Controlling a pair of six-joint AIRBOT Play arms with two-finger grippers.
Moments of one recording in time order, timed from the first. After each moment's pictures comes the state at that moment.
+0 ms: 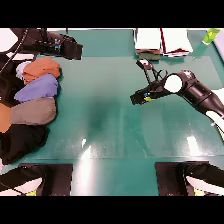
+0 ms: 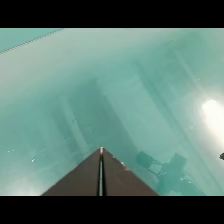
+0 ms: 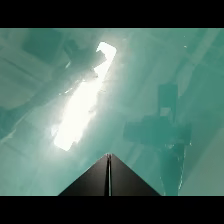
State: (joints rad) left arm -0.43 -1.23 1.68 1.41 -1.08 -1.54; right arm 0.47 -1.22 1.15 -1.36 1.02 1.63
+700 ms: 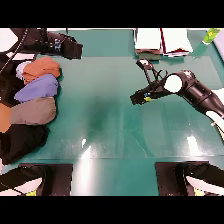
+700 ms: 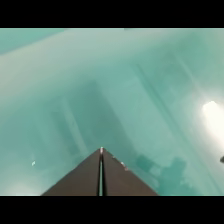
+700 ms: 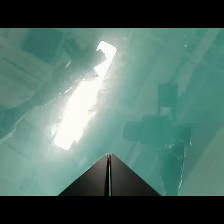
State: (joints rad) left arm -0.43 -1.23 1.68 1.41 -1.06 -1.54; right arm 0.47 -1.22 1.15 -1.36 1.02 1.63
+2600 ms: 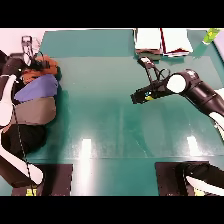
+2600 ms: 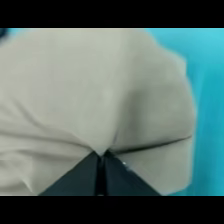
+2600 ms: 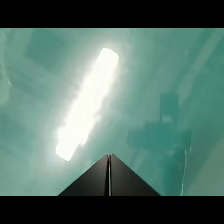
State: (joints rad) left arm 0.13 -1.82 1.76 1.69 -0.71 -1.64; right arm 0.47 -1.17 1.15 -1.36 1.00 1.63
